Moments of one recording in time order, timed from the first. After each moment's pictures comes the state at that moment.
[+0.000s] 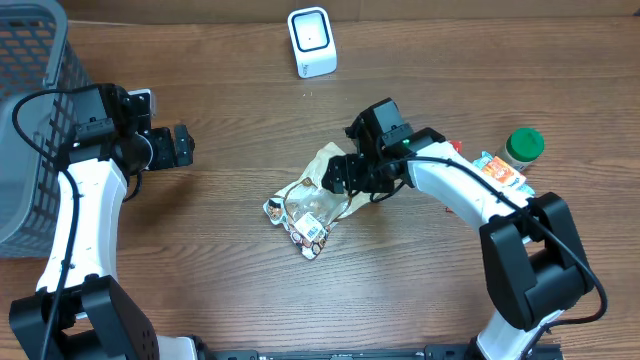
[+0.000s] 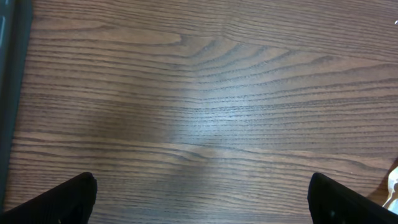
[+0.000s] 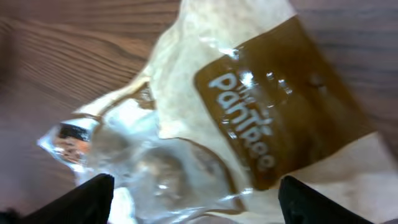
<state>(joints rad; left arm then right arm) 0.24 1.59 1.21 -0.68 0.16 0.06 0.45 1.87 1.23 -0.59 -0.40 0.35</state>
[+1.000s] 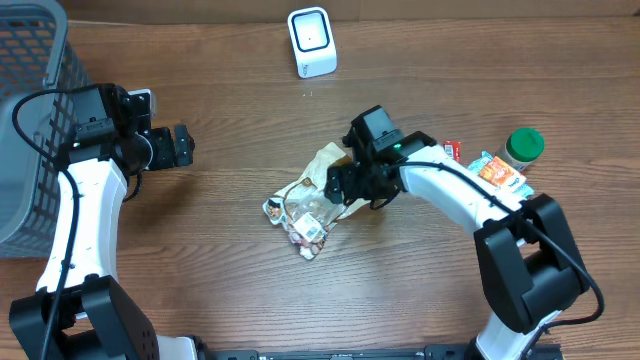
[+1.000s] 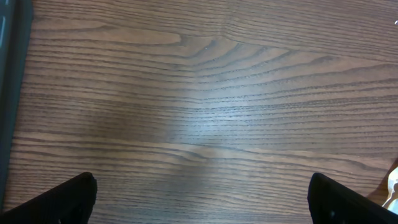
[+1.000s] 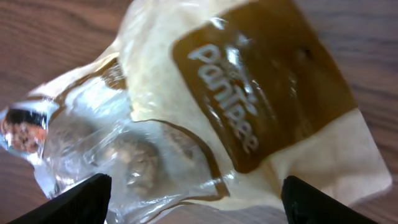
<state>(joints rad) 0.24 1.59 1.21 -0.68 0.16 0.06 0.50 1.87 1.23 -0.65 -0.30 0.34</state>
